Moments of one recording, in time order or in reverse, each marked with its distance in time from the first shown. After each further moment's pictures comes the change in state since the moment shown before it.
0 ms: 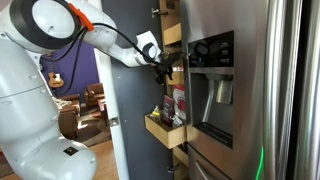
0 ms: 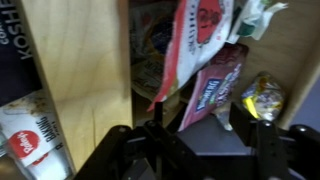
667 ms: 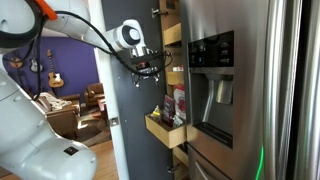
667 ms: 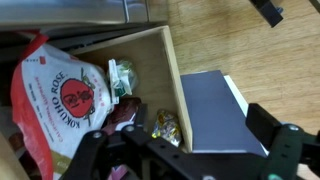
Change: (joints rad) arm 0.008 -0.217 0.086 -0.020 -0.030 -0.660 0.439
